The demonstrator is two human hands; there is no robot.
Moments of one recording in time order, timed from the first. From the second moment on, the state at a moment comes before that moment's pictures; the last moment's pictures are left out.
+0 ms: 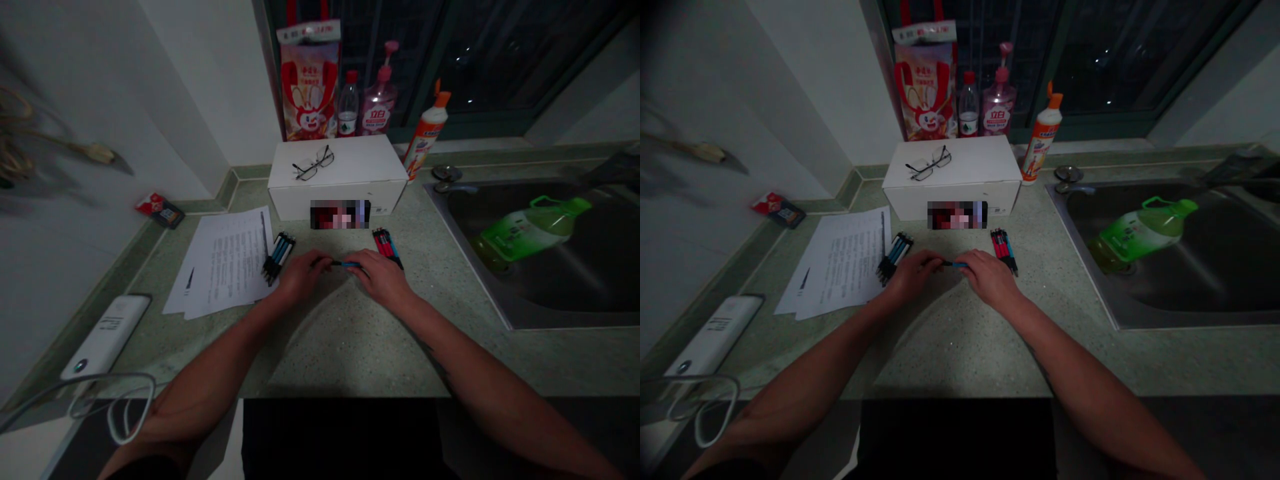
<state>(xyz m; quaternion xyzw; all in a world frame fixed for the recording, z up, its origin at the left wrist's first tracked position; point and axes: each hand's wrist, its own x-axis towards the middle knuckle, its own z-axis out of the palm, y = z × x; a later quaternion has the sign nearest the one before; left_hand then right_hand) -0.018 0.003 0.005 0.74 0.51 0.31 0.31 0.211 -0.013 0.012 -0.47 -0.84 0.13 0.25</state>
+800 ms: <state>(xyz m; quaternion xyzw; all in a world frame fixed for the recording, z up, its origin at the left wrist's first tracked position) -0.018 0.005 0.001 0.71 0.52 0.34 0.32 0.208 -0.011 0.002 -0.50 -0.81 0.17 0.25</state>
